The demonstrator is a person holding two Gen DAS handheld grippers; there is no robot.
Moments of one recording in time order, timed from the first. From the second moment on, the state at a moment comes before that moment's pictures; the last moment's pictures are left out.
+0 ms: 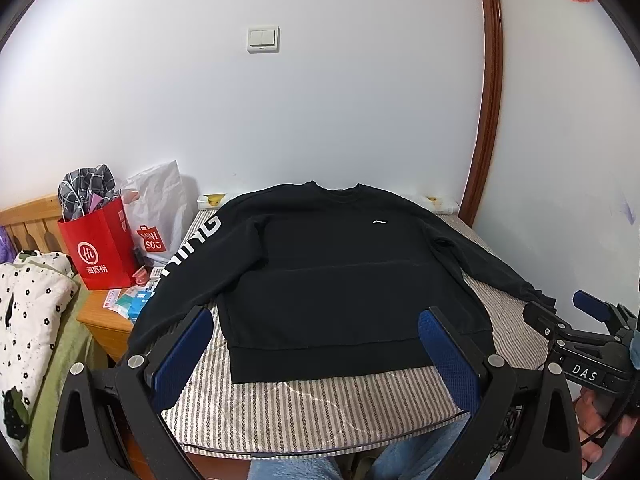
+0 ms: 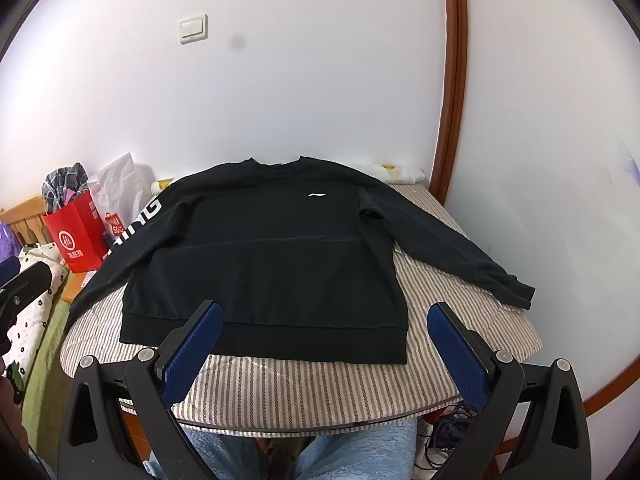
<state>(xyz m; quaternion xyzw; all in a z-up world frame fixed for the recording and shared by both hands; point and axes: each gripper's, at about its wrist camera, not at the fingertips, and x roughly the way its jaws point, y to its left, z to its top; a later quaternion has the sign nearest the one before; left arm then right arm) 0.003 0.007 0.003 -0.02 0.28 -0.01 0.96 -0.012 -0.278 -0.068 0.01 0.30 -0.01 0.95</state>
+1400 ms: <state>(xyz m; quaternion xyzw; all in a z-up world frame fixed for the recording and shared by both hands) -0.006 0.015 -0.006 -0.03 0.28 -0.02 0.96 -0.015 -0.277 -0.063 0.00 0.30 -0.02 0.95</state>
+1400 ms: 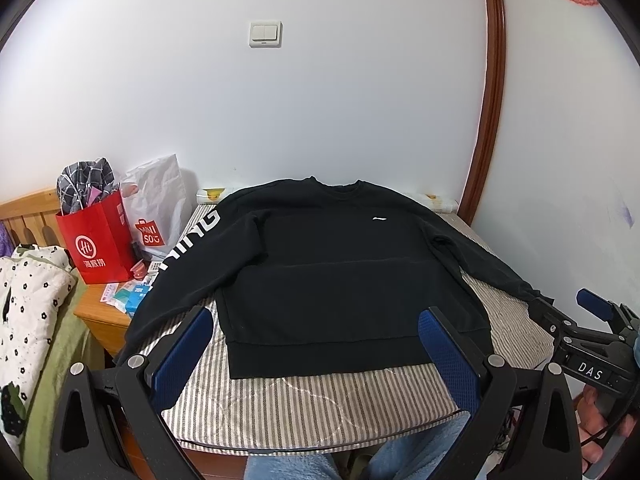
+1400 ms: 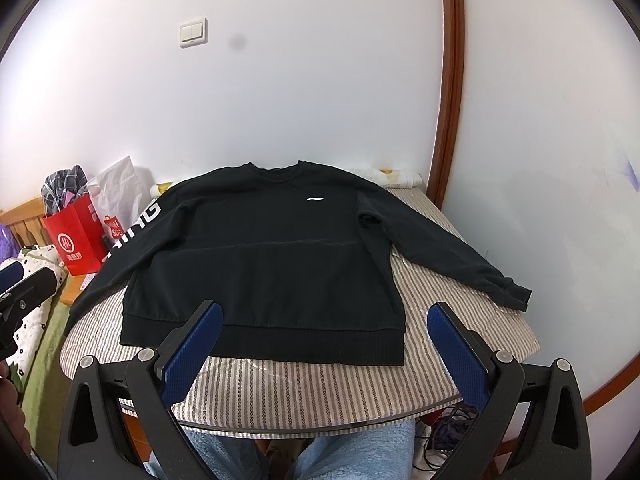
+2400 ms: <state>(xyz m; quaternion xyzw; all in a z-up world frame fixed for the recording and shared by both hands) 0.001 0.019 -0.007 -0.02 0.27 -0.01 0.96 -0.015 -0.277 -0.065 0.01 0.29 -0.02 0.96</state>
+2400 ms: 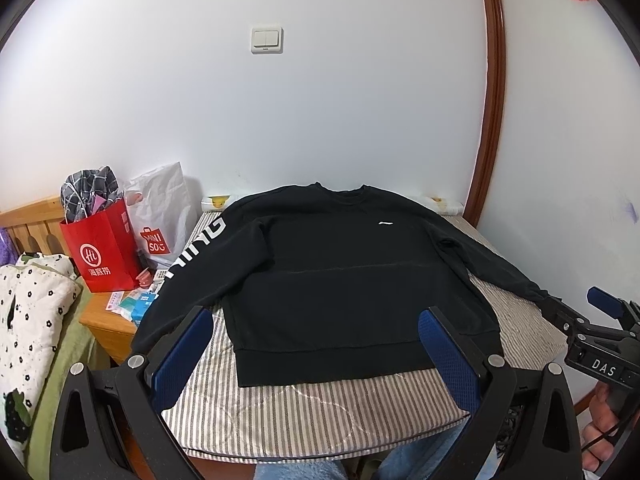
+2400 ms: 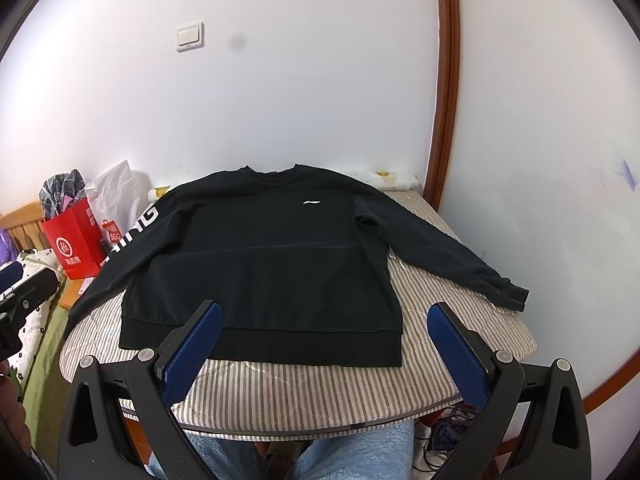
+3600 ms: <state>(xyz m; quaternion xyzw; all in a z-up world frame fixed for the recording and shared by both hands) 0.122 0.196 -0.185 -0.32 0.38 0.06 0.86 0.122 -0.215 -0.188 -0.04 0.42 0.03 0.91</state>
